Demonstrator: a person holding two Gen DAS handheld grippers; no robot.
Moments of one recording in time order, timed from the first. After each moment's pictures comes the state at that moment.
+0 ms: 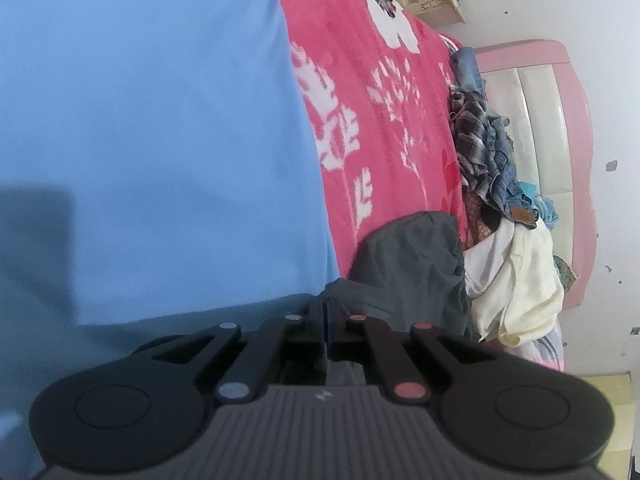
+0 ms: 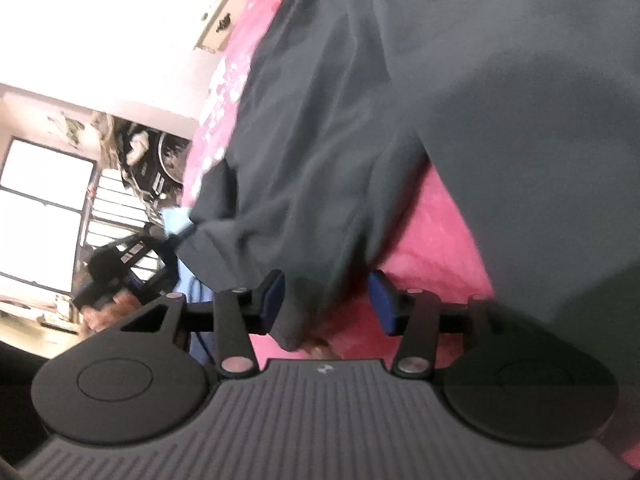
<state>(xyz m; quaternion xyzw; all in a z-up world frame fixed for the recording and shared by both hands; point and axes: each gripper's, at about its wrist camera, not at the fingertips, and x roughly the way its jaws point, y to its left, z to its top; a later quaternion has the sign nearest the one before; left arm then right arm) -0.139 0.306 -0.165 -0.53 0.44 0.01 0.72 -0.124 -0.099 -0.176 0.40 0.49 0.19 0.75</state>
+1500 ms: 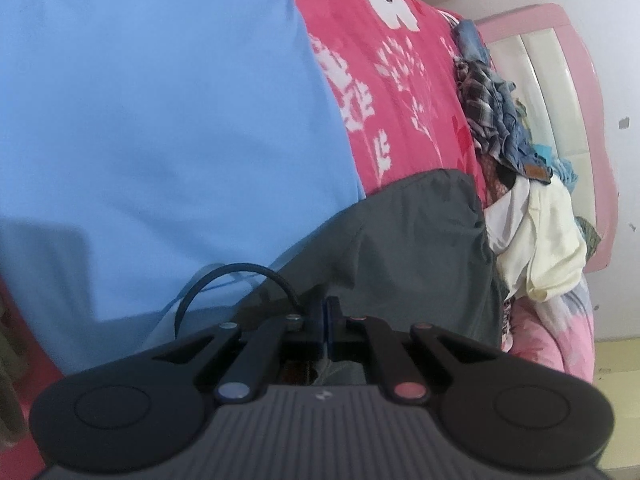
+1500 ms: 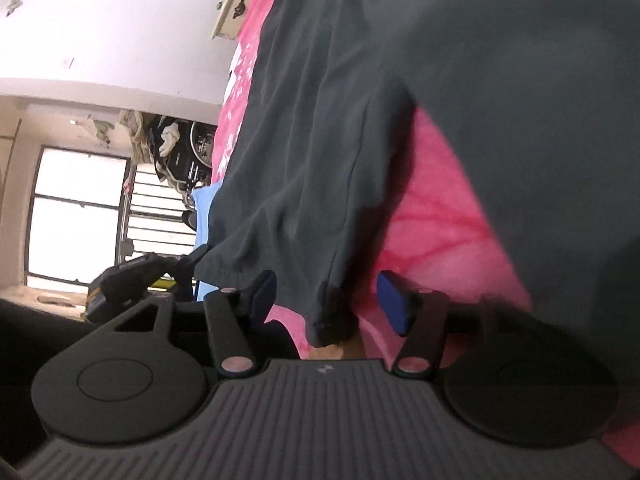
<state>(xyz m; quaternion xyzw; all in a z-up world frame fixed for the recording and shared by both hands) -0.195 0.306 -0.135 -0.48 0.48 0.01 0.74 -0.171 -0.140 -0.161 0.45 0.49 0.24 0.71</state>
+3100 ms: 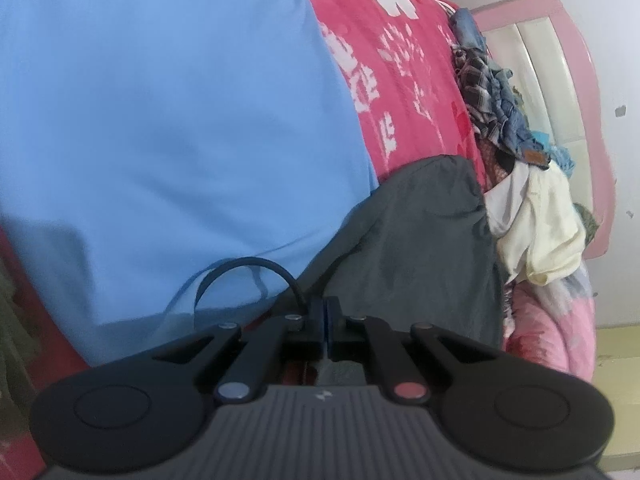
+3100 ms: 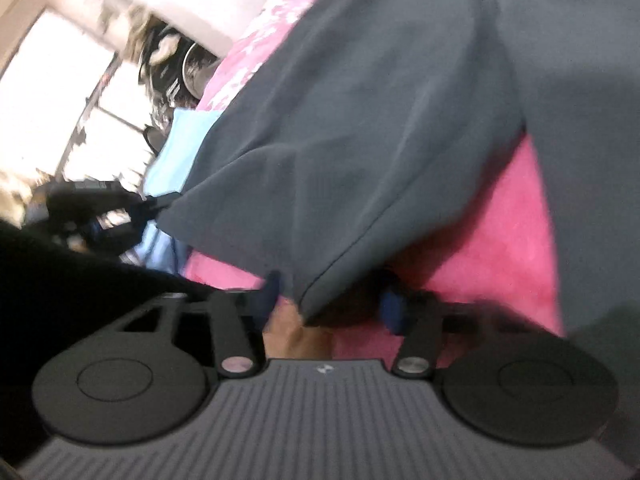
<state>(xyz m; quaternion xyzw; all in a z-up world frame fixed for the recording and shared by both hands) -0.207 0.298 -0.137 -0.49 0.49 0.00 0.73 -0.164 -0.103 -0.144 0.27 0.53 0.28 0.75</state>
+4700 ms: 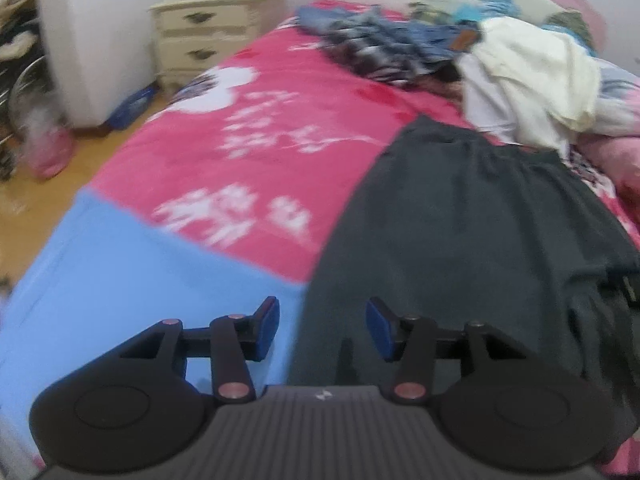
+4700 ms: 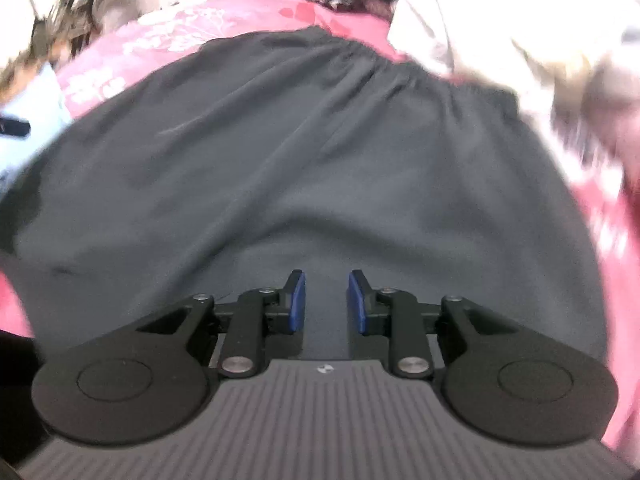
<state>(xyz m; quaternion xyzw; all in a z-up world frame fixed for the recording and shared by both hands) -0.113 0.172 -0.066 -0.03 0.45 -0.02 0.89 -0.061 -0.189 -0.072 -0.13 0.47 0.13 0.86</state>
